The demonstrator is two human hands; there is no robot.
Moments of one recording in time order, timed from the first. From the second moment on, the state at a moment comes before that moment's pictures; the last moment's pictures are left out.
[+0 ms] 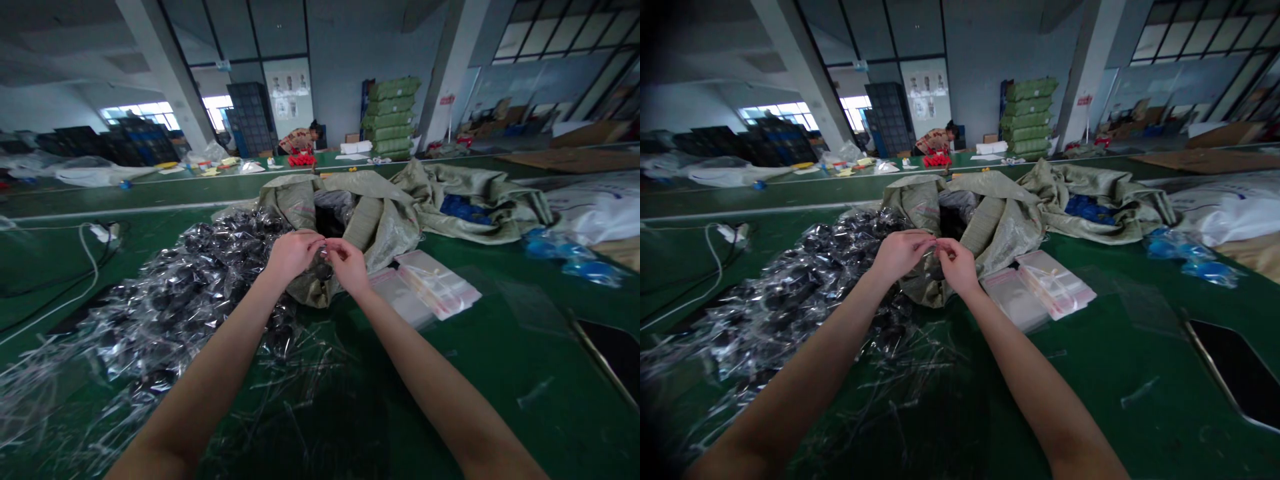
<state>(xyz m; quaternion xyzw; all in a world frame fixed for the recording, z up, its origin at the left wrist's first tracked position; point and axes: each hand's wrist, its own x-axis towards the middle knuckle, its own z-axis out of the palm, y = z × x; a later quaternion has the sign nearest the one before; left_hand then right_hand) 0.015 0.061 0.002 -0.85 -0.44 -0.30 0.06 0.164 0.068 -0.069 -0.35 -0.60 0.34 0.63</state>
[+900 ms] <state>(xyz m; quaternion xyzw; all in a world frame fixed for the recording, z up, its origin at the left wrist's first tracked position) -0.003 0.074 -0.012 -0.72 -0.45 -0.51 -0.12 0.166 0.061 -0.066 -0.46 -0.65 0.18 0.57</state>
